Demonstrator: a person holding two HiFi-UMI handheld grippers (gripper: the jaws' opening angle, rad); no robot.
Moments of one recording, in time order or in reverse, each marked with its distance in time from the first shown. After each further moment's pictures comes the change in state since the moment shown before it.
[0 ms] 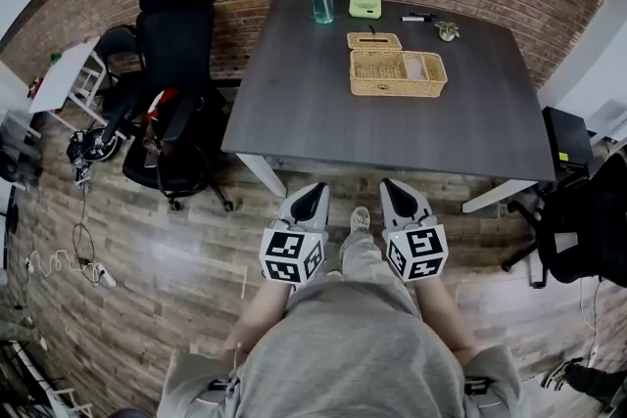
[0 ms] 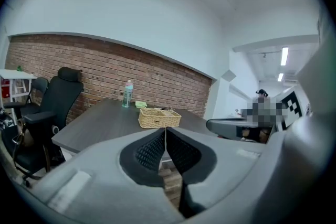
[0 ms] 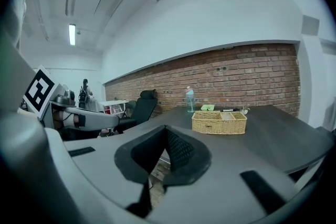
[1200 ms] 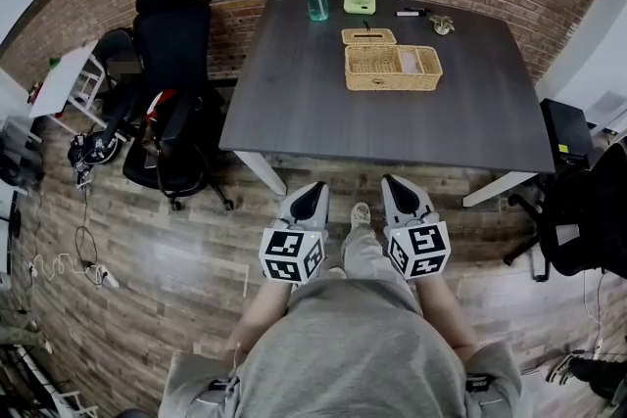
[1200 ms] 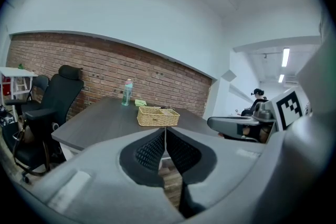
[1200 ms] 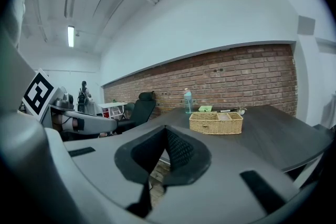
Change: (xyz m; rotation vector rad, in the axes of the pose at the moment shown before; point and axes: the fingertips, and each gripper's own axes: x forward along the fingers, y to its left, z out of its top) left arm -0.003 -0.012 -0.005 -0.014 0.009 0.004; right arm -0.015 -0.008 0.003 0.012 -0.024 -0.015
